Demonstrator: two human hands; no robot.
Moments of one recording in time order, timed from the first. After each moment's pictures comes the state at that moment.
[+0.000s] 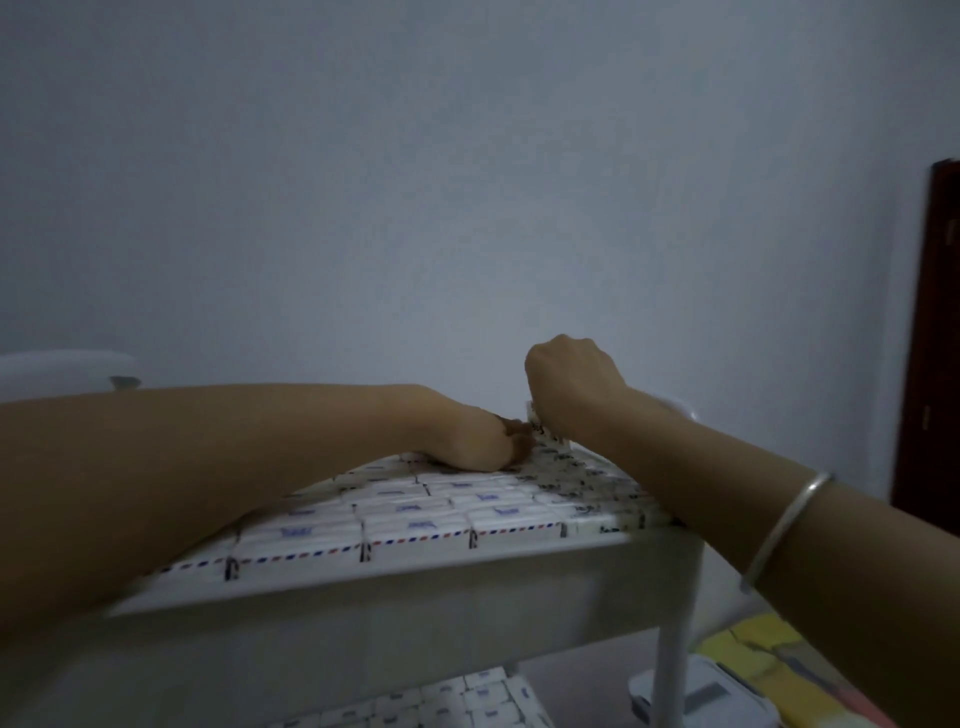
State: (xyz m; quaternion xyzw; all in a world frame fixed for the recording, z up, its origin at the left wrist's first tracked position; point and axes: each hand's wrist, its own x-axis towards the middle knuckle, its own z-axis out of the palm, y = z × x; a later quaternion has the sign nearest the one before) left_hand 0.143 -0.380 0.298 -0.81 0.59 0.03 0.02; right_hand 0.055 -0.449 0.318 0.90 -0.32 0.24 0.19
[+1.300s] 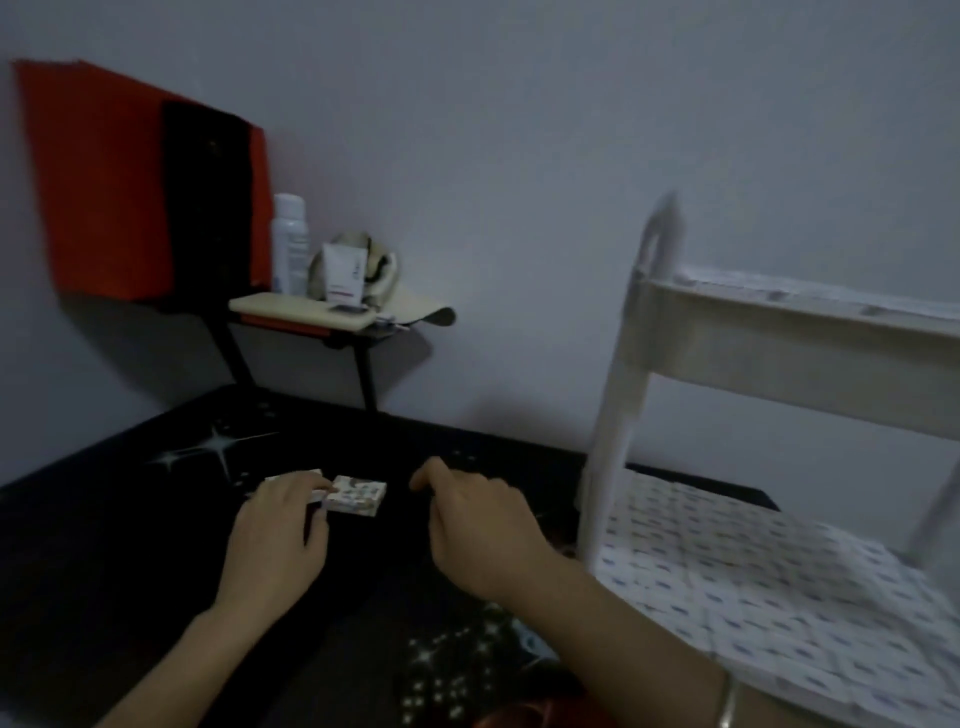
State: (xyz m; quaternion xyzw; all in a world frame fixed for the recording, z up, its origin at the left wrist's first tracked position) left_hand 0.197 0.123 -0.048 -0.92 0.08 -0.31 -0.23; right_hand 0.123 -0.091 0.060 0.95 0.23 0.17 -0.09
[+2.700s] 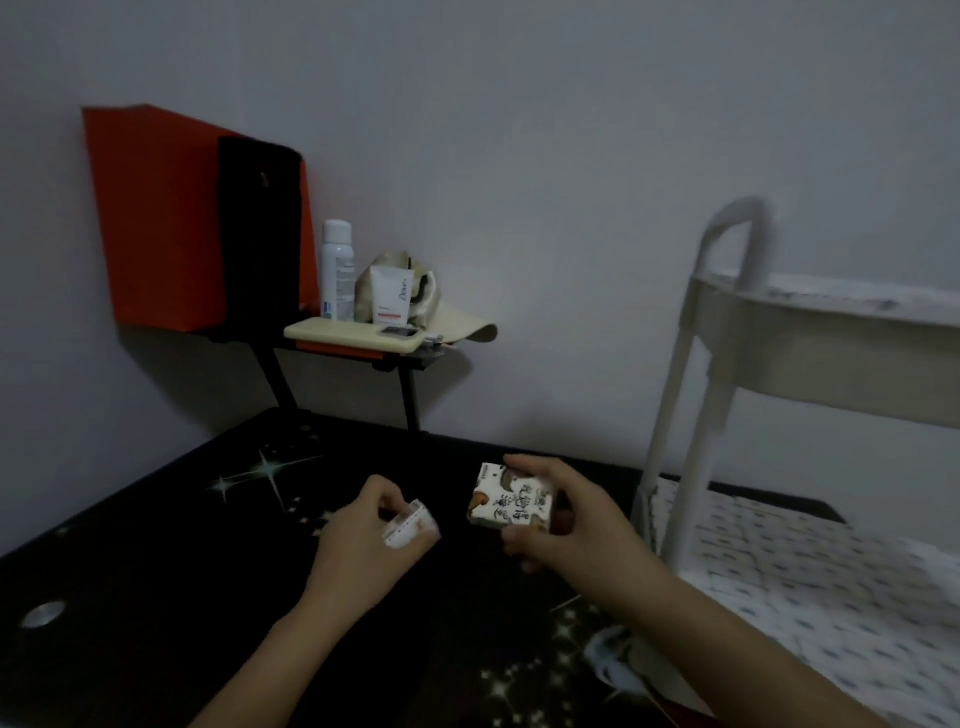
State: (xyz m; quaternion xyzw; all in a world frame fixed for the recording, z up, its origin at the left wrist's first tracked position) left_hand 0.185 0.112 -0.007 -0.86 0.11 -0.19 -0.45; right_hand 0.120 -0.107 0.060 0.84 0.14 0.09 -0.52
